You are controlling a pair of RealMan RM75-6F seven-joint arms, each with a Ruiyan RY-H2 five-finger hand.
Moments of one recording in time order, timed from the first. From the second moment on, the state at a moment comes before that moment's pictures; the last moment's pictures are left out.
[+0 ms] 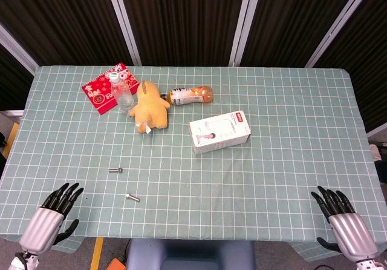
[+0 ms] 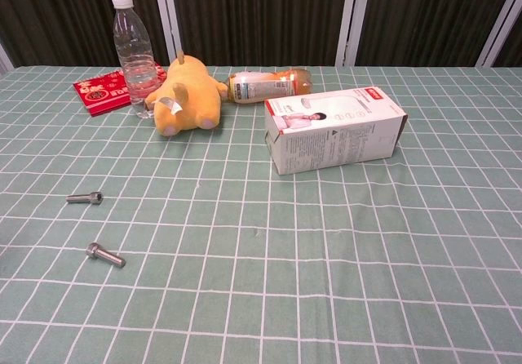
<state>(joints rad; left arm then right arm) -0.09 -1.27 0.18 -1.47 1.79 1.63 0.14 -0.05 -1.00 -0.15 -1.78 -1.70 1.45 -0.19</state>
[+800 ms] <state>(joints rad) -0.28 -1.70 0.08 -1.20 1.82 1.32 0.26 -0.05 -0.99 -0.14 -1.78 -1.69 1.44 -0.18</state>
